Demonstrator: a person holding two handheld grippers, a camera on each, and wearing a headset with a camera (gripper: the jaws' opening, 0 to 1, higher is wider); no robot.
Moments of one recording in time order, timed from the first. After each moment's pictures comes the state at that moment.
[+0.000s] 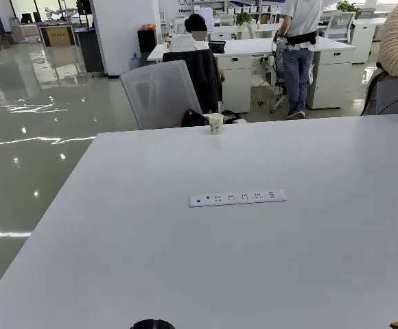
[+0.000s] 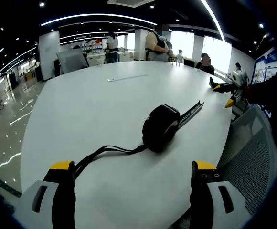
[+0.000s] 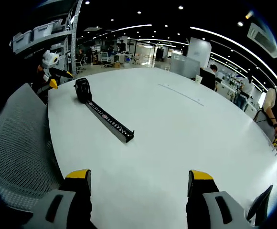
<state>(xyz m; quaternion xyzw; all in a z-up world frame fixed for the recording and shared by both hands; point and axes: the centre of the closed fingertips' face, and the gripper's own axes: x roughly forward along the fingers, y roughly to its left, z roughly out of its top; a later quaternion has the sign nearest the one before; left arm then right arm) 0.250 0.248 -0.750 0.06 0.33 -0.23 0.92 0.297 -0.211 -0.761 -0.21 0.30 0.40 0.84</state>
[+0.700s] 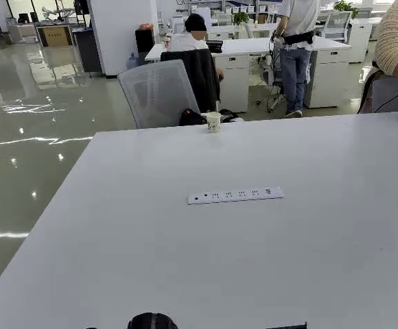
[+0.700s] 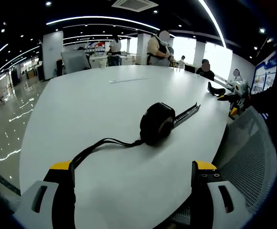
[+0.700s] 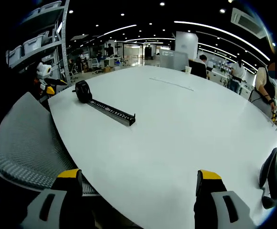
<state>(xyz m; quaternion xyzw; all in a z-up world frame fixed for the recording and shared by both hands) 0.233 0.250 -0.743 0.04 0.31 -0.23 0.92 0.256 -0.242 -0.766 -0.14 0.32 0.38 0.86</state>
